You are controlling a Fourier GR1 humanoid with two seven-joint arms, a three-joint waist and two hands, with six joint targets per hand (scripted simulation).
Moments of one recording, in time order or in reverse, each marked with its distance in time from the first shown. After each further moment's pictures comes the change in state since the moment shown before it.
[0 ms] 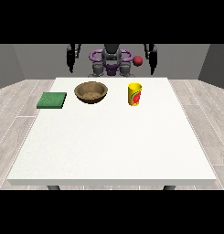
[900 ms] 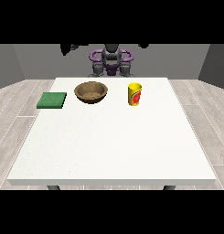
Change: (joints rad) left arm 0.048 -0.108 -0.148 -0.248 0.062 0.111 -0.021; right arm 0.019 -0.013 -0.085 -0.097 -0.106 0.021 -0.006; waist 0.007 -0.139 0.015
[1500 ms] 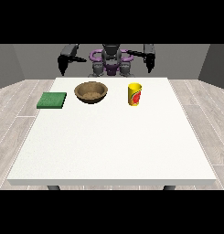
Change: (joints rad) left arm -0.281 0.084 0.190 0.228 -0.042 -0.018 -0.180; right arm -0.177 -0.040 -0.037 0.125 -0.010 0.061 -0.168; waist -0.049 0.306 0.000
